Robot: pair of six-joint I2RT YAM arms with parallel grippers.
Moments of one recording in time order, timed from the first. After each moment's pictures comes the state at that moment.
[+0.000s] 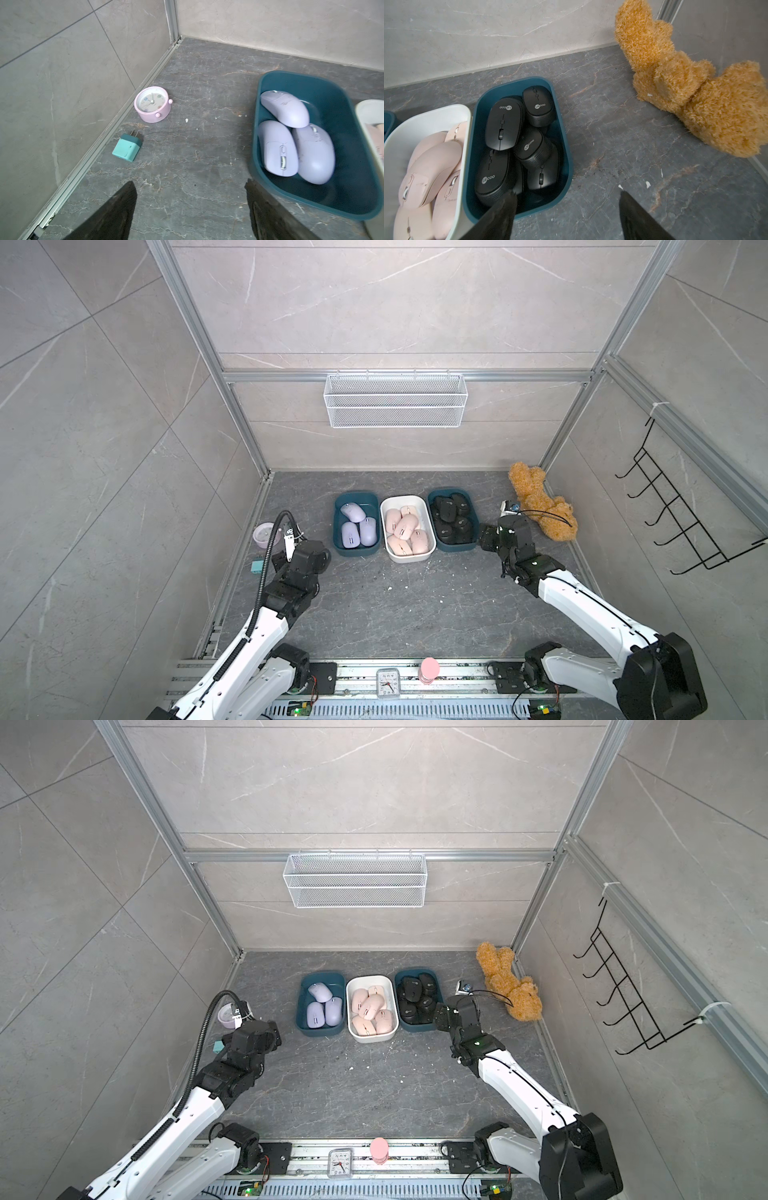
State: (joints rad) left arm -0.41 0.81 0.57 -0.42 -0.68 -0.38; right arm 0.33 1.17 0.70 -0.11 0.36 0.33
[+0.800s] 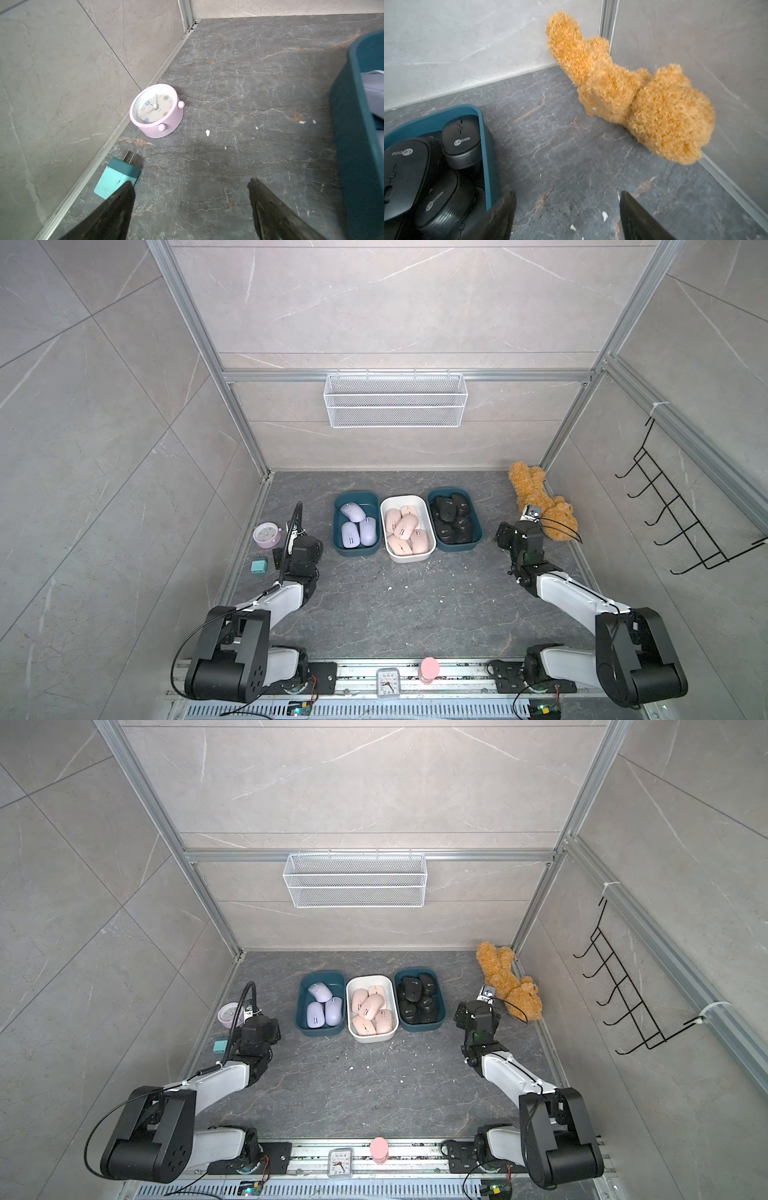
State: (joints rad) left arm -0.13 1.33 0.40 0.38 -0.56 -0.08; right arm 0.12 1.29 0.52 0.33 0.40 0.24
